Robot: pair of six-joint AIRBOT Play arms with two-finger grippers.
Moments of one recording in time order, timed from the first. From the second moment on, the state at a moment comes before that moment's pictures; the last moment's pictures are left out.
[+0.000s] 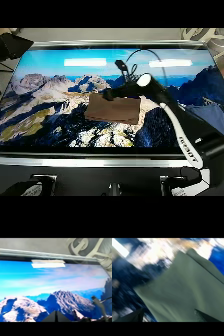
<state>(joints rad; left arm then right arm) 0.07 -1.11 1.61 0.87 -1.07 -1.33 0.33 -1.68 1.52 -0.82 0.97 1.07</state>
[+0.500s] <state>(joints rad) 0.07 -1.10 1.58 0.93 -1.09 -1.33 -0.02 -1.69 1.27 -0.95 1.20 1.12</state>
